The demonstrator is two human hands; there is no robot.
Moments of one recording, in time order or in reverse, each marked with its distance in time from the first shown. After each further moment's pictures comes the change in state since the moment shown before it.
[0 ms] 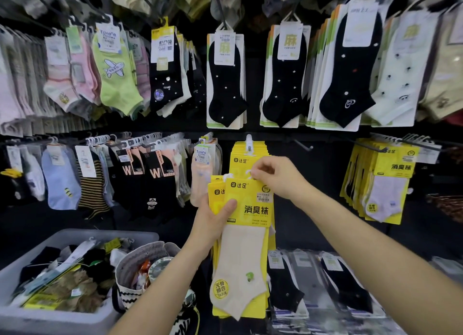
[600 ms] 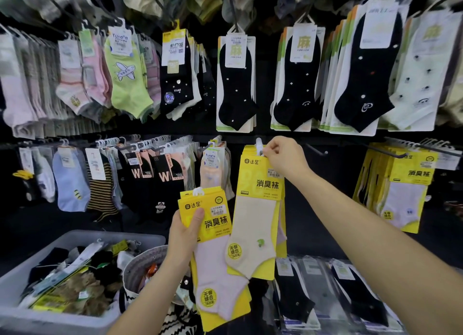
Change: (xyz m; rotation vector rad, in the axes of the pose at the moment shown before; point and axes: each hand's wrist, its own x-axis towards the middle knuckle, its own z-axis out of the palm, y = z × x) left_hand 0.000 -0.038 -0.063 0.049 0.285 -0.103; right_hand 0.069 0.008 0.006 -0.192 0.303 0.080
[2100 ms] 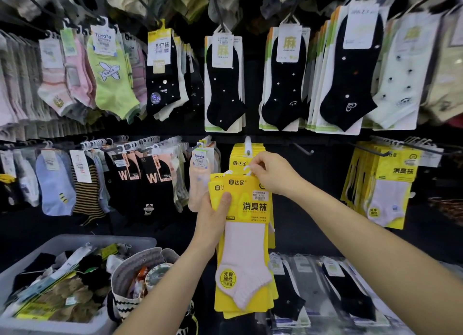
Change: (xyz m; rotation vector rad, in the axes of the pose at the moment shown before) left_hand -0.006 0.042 0.075 -0.117 -0.211 0.171; right_hand -0.034 0.000 -0.016 -0.047 -0.273 -0.119
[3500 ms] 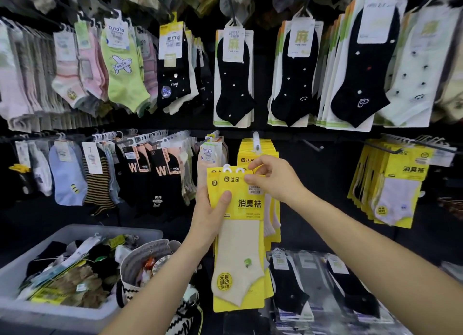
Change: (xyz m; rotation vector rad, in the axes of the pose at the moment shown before) left_hand -0.011 0.005 -0.024 0.030 -0.010 0.053; right_hand -0.022 -0.005 0.021 0.286 0.023 0.027
